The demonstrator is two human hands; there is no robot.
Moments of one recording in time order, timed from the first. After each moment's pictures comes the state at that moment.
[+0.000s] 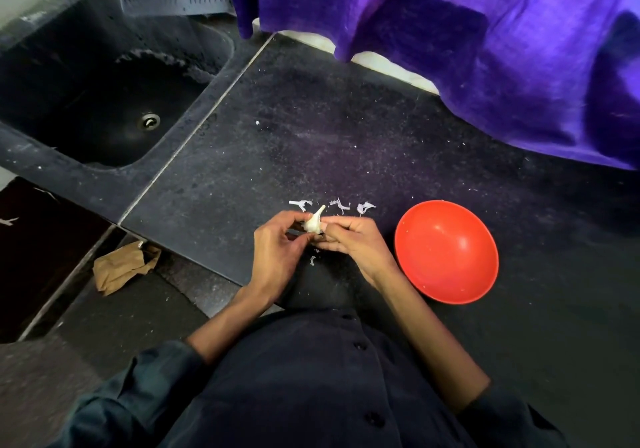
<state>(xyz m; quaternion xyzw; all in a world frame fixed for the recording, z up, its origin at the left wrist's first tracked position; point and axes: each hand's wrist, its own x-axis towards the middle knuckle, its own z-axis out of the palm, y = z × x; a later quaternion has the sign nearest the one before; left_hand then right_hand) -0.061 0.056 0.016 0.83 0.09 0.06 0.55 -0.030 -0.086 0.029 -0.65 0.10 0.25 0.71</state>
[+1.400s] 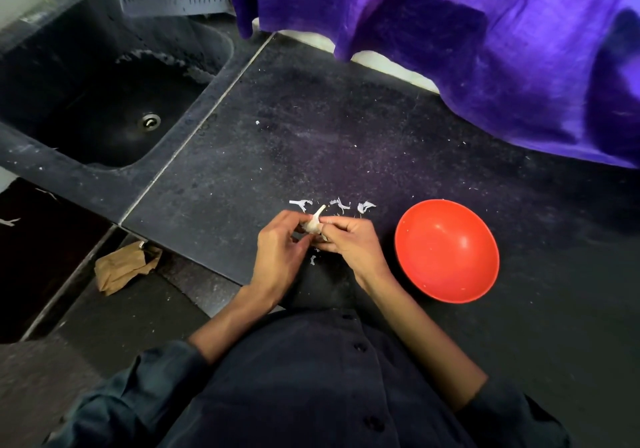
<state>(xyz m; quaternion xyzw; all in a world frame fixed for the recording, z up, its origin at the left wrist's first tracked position) -0.061 0.055 0.014 0.88 0.03 0.10 0.47 -0.040 -0.072 0.049 -0.66 0.12 0.20 0.71</state>
